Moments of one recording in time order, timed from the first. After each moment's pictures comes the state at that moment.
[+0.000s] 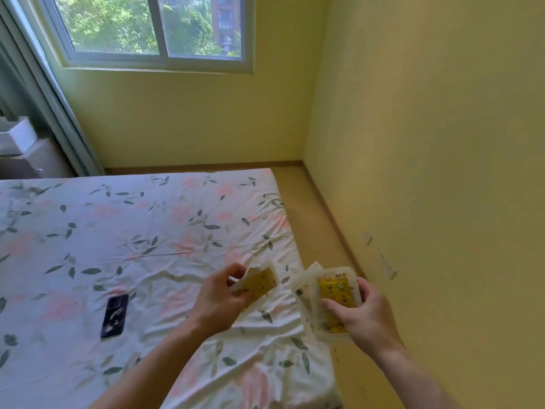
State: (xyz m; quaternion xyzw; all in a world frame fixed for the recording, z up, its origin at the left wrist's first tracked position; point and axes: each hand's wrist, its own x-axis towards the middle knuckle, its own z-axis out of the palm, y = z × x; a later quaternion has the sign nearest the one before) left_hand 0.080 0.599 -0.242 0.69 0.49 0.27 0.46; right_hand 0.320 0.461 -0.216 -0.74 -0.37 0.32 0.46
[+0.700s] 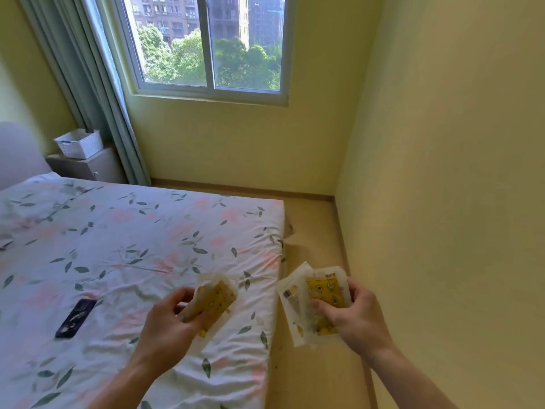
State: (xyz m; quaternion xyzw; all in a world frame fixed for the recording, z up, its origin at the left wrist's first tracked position) left_hand 0.359 0.579 -0.207 0.56 0.61 0.42 0.38; right_hand 0.671 0.566 -0.187 -0.62 -0.49 0.40 0.46
